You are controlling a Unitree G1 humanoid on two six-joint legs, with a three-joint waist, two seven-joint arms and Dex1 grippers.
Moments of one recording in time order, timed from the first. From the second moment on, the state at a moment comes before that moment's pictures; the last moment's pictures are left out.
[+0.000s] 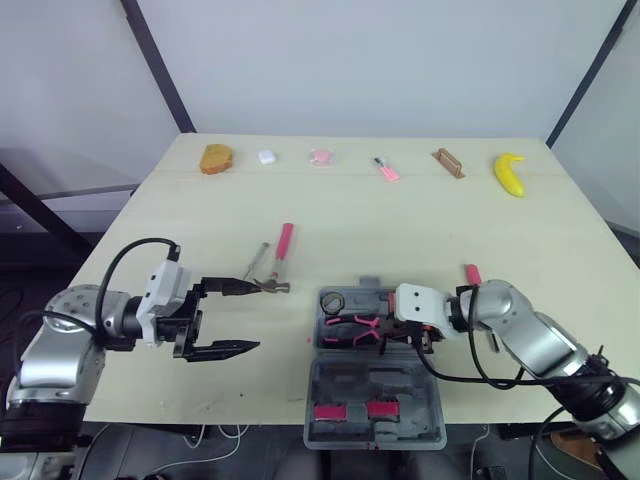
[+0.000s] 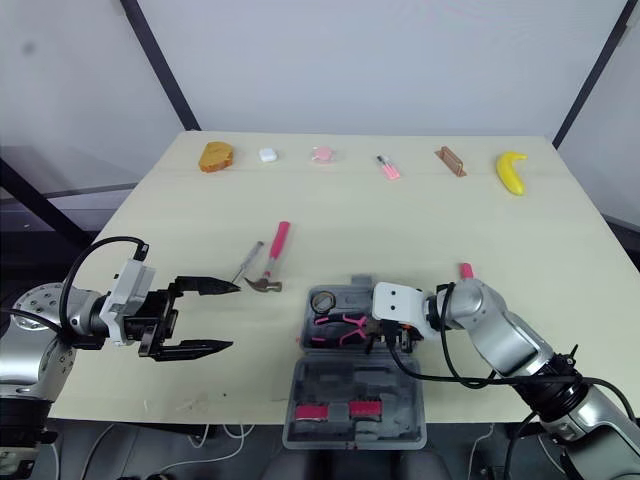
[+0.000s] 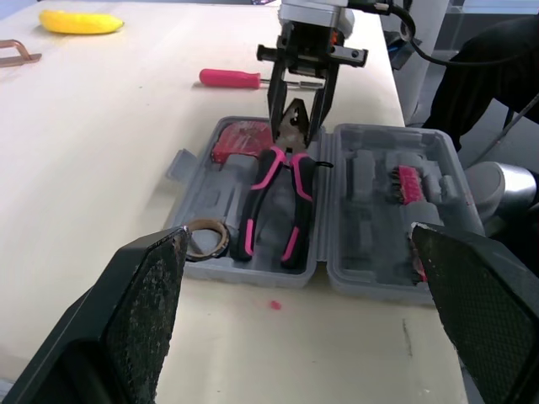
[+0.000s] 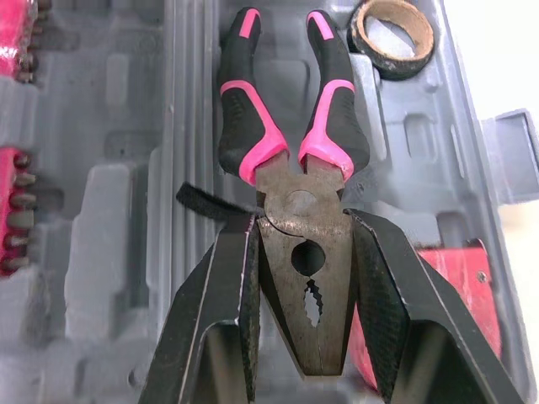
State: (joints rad) left arm -0.16 0.91 0.18 0.06 -0.55 0.04 -1.55; right arm -0.50 -0.63 0.53 -0.22 -0.02 0.52 1.02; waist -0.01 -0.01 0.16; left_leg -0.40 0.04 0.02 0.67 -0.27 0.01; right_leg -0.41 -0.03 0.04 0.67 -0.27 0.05
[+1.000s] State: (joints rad) left arm -0.15 0.89 0.15 0.06 -0.55 0.01 -1.55; right arm -0.46 -0.50 0.42 -0.15 0.06 0.38 1.01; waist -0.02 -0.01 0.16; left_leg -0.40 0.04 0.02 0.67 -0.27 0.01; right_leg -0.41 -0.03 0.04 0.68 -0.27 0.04
